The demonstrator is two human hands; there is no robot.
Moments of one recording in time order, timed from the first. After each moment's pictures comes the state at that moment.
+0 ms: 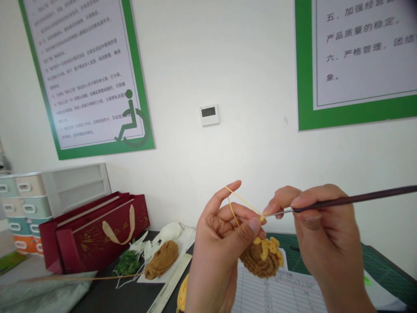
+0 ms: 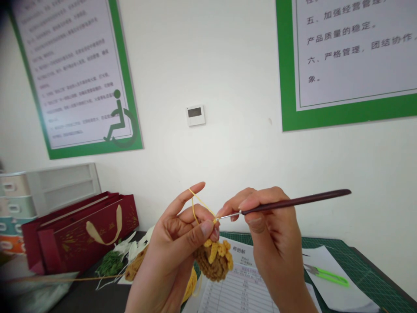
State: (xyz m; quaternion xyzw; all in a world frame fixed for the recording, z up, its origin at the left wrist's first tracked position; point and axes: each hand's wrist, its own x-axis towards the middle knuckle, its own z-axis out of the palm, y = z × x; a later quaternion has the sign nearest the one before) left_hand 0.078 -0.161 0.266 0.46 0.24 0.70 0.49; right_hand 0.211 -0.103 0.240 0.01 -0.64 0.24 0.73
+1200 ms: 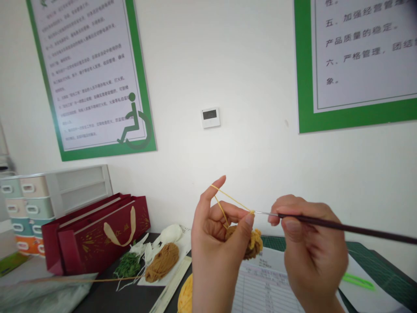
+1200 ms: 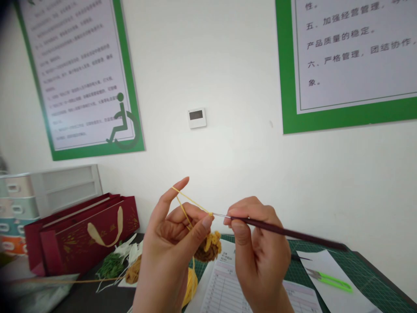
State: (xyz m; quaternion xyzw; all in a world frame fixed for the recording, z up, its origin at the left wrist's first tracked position) left_hand 0.082 -0.160 0.262 0.48 0.29 0.76 0.33; right_hand 0.184 -0.106 0.226 -0.06 -0.57 0.12 0.81
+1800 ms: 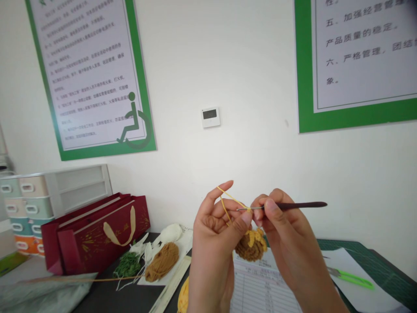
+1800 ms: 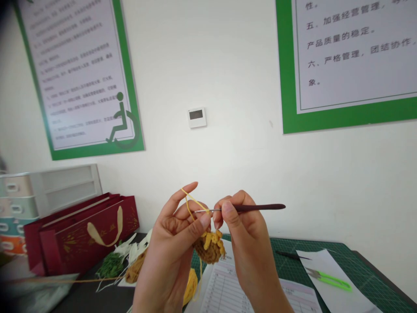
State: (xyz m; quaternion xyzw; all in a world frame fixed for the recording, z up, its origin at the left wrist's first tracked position) left_hand 0.073 -0.149 0.261 0.45 0.21 0.75 0.44; right_hand 0.174 -0.104 0.236 -0.04 -0.48 0.55 0.68
